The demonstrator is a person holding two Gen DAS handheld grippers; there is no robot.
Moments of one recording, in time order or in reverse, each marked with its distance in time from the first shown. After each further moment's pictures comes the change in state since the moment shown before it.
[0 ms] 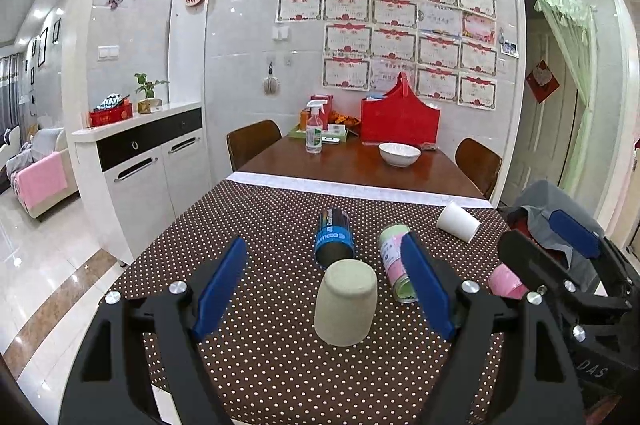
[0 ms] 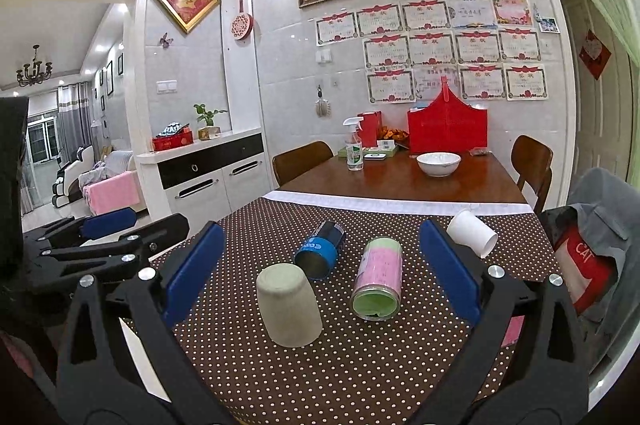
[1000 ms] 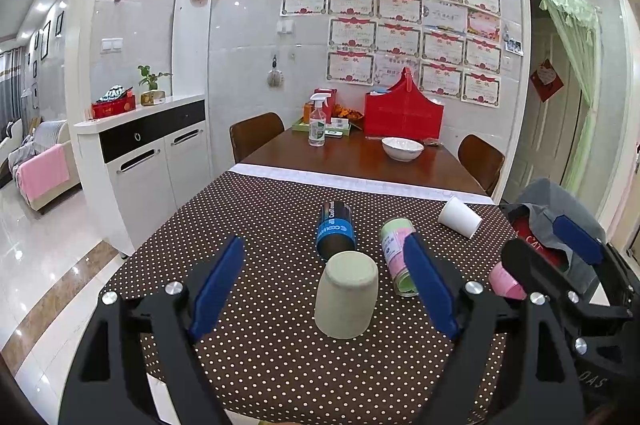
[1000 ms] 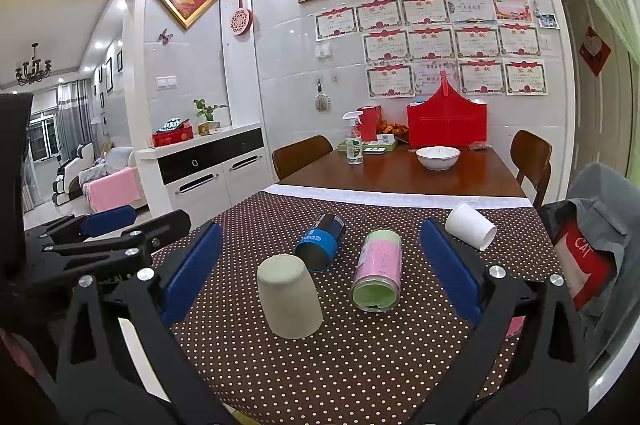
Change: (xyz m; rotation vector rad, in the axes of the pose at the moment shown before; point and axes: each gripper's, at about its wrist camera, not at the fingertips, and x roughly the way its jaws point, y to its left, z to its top) left arm 0.004 0.000 -0.006 -0.014 0.027 0.009; right arm -0.003 0.001 -0.005 0.001 0.024 0.001
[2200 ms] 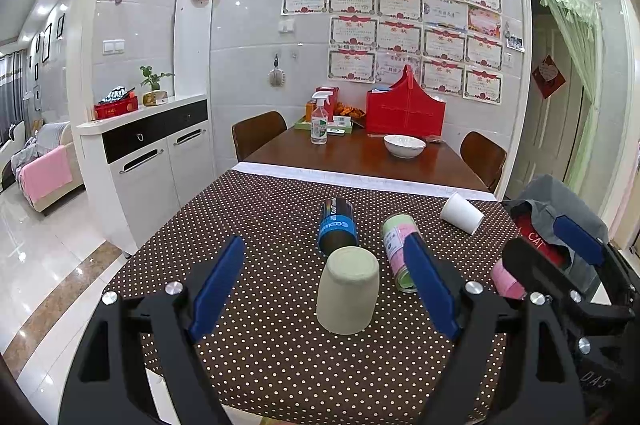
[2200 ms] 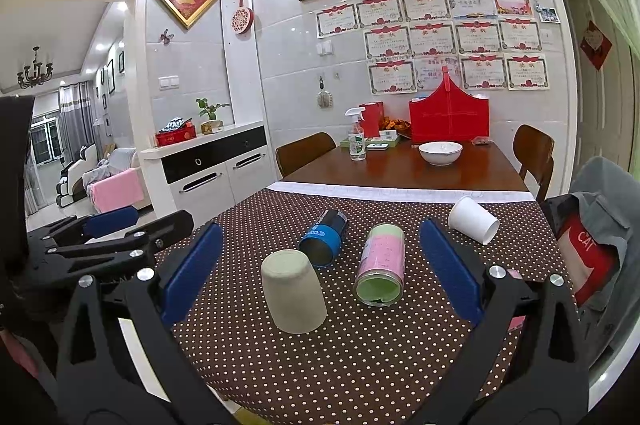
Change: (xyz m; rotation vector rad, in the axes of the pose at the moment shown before) left arm -0.005 0.000 -0.005 0.001 0.005 0.010; right arm -0.002 0.003 -0.008 0.011 0.010 0.008
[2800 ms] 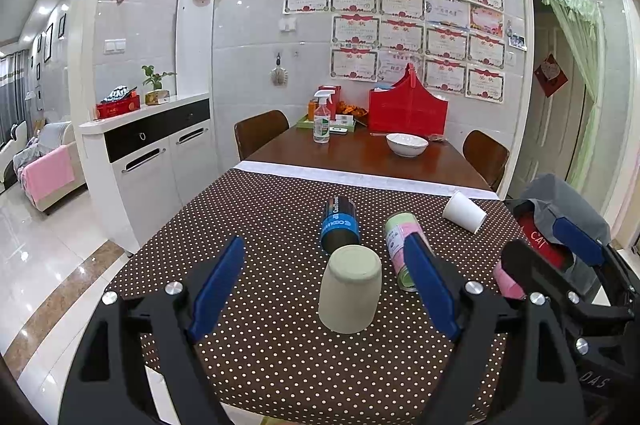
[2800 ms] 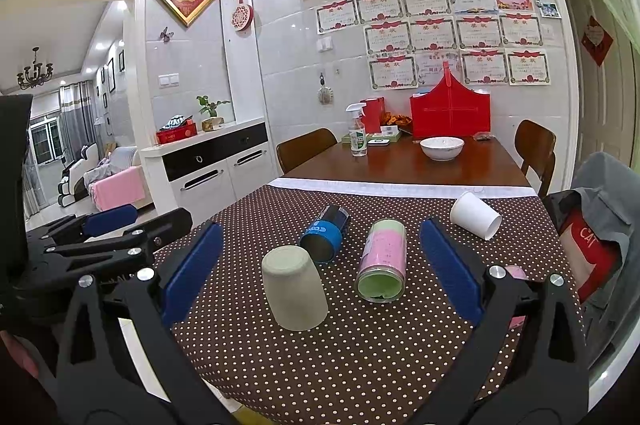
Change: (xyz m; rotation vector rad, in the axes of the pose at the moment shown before) left arm -0.001 0.005 -0.002 0.004 0.003 0.007; right arm 0.002 0.005 -0.005 0.008 0.013 0.002
